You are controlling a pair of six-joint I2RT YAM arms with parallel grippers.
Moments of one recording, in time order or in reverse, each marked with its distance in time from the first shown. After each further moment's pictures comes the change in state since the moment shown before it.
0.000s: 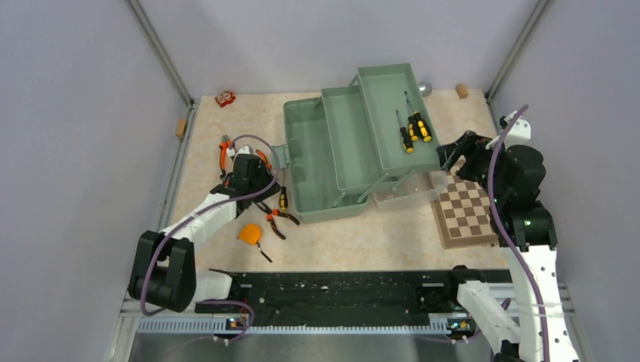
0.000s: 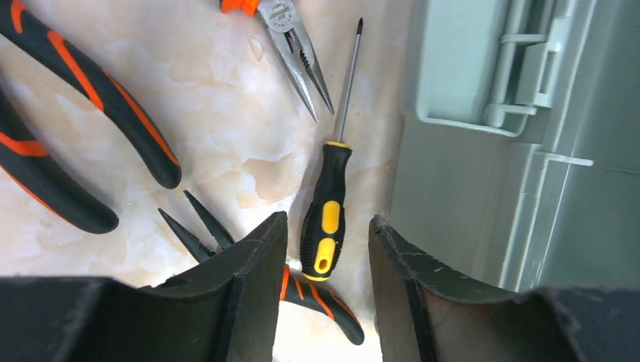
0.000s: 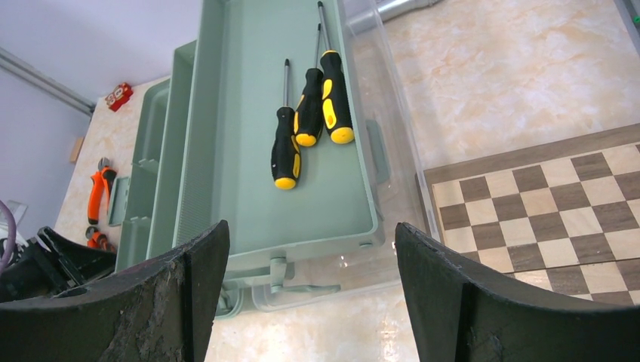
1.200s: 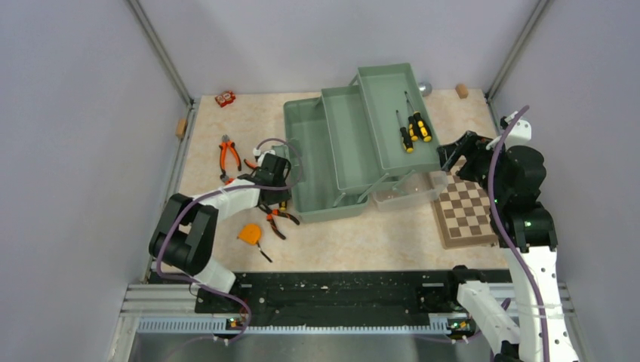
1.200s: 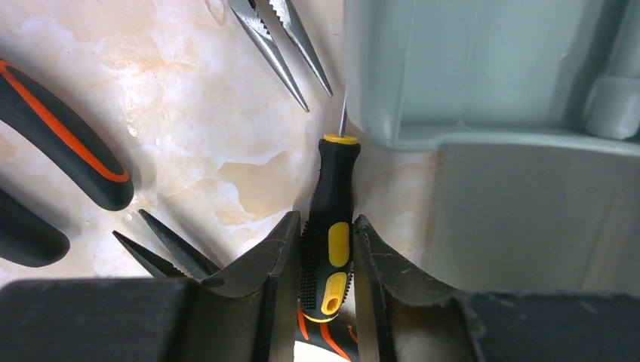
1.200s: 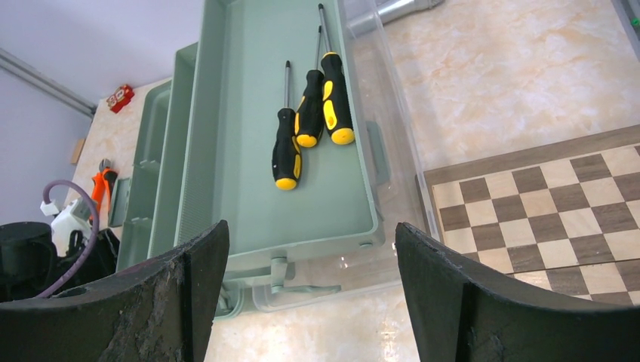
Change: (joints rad) left arm -0.143 0.264 0.124 -0.069 -0.153 0.071; right arm 0.000 -0.004 -0.001 0.003 0.001 0.000
